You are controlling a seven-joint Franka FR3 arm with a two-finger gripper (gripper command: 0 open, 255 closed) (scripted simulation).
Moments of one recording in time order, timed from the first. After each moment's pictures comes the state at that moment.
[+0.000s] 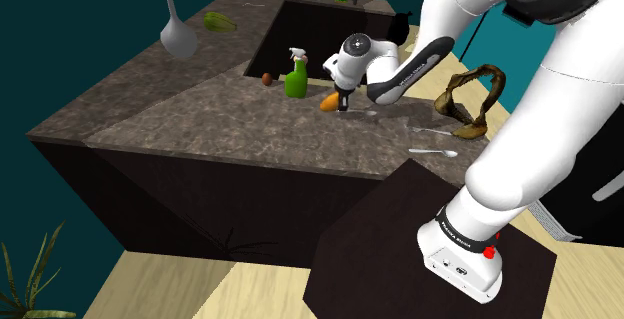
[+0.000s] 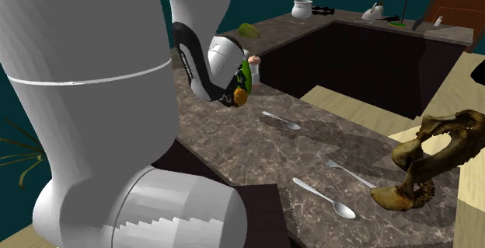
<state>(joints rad) -0.24 0.16 0.01 -2.36 -1.20 2.77 0.01</state>
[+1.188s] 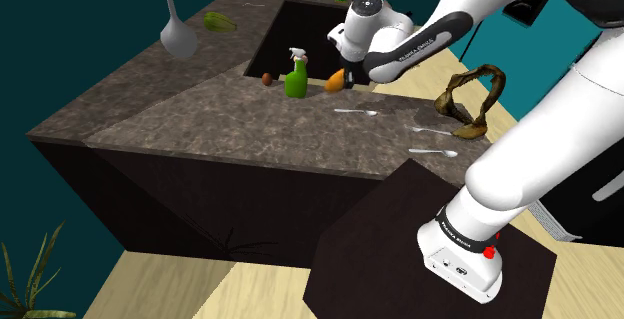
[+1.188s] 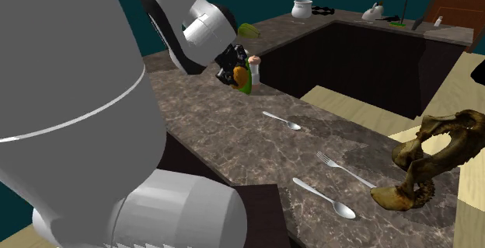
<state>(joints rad) -0.25 -0.04 0.05 -2.38 -0.85 2.65 -0.34</state>
